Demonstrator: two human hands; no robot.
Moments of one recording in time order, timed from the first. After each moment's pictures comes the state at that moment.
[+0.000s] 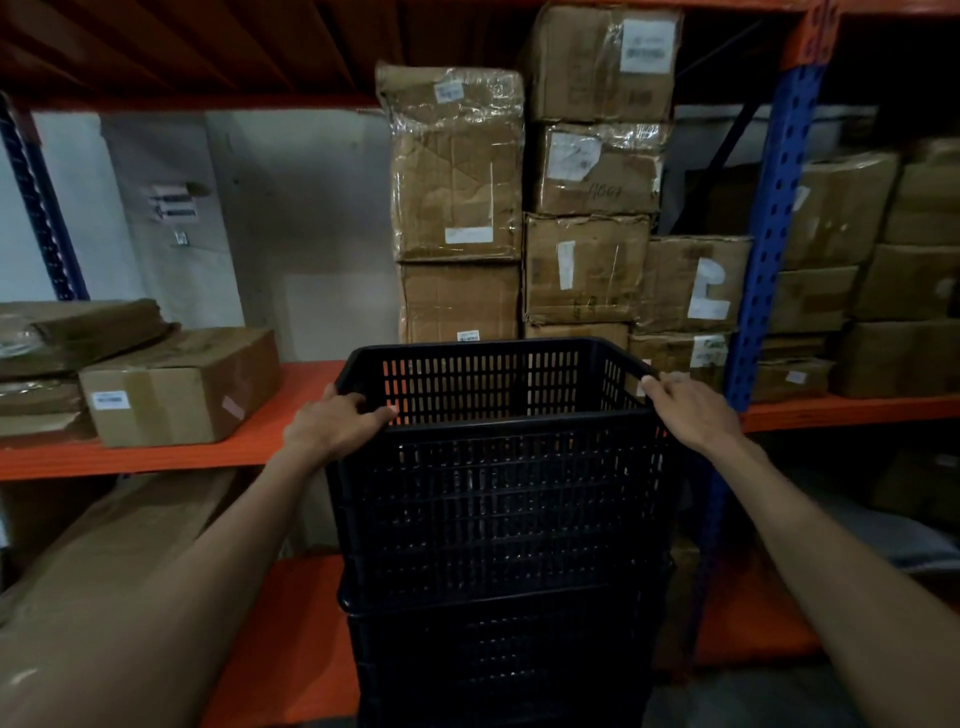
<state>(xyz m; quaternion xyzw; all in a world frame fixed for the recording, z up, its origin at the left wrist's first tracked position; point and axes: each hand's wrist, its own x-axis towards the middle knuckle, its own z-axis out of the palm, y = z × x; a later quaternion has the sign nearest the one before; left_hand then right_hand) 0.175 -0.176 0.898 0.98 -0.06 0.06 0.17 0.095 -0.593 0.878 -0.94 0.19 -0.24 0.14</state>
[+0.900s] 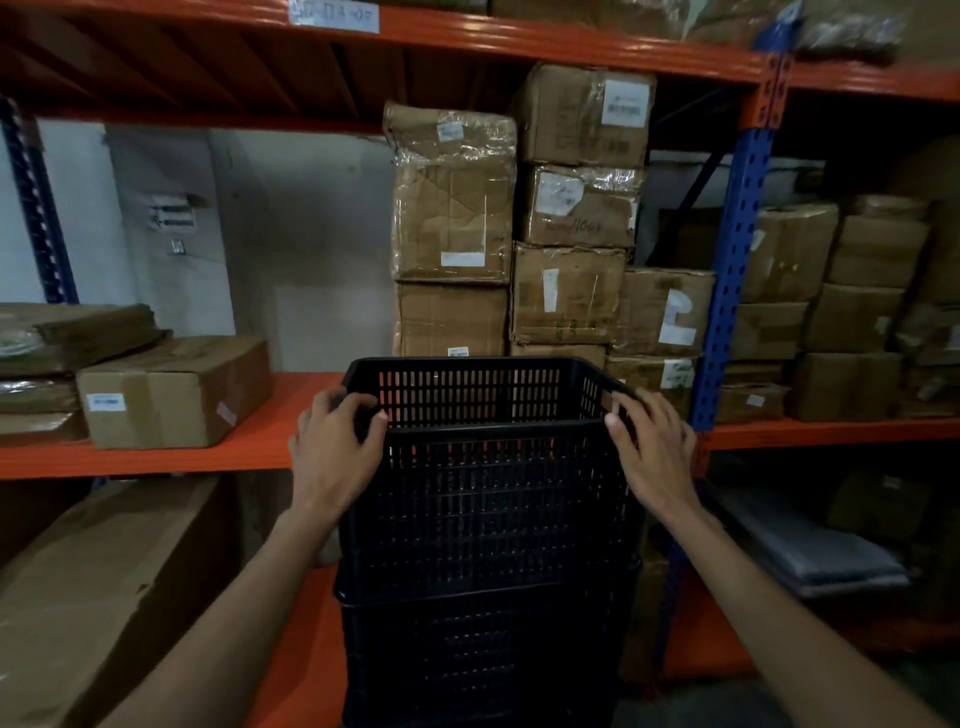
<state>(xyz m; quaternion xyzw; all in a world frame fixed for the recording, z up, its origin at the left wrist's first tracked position) 0.096 -0.176 0.880 0.88 -0.12 0.34 0.31 0.022 -0.527 0.855 -0.90 0.11 -0.40 0.17</state>
